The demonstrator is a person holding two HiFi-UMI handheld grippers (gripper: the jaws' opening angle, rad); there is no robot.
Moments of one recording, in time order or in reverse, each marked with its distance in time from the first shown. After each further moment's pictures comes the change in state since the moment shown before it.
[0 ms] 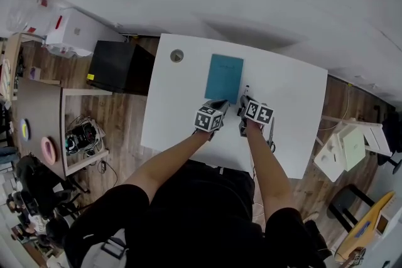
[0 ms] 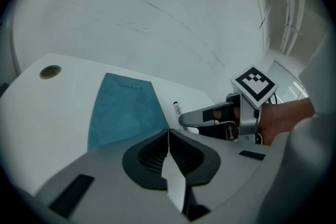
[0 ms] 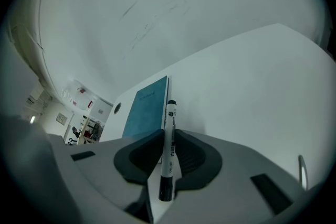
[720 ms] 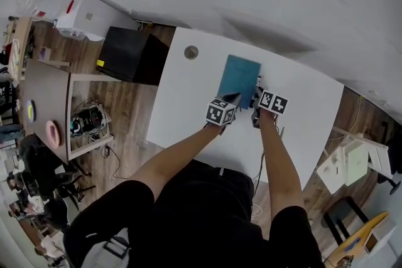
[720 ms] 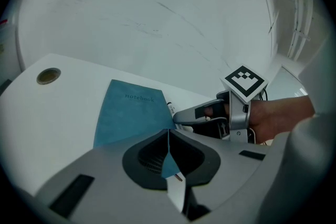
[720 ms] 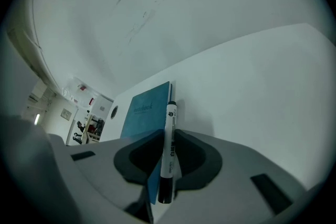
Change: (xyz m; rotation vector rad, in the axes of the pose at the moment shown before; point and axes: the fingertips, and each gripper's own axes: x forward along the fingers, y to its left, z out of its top) left arm 0.018 0.032 0.036 -0.052 -0.031 0.042; right arm 0.053 0.008 0.045 -0.036 0.084 0.035
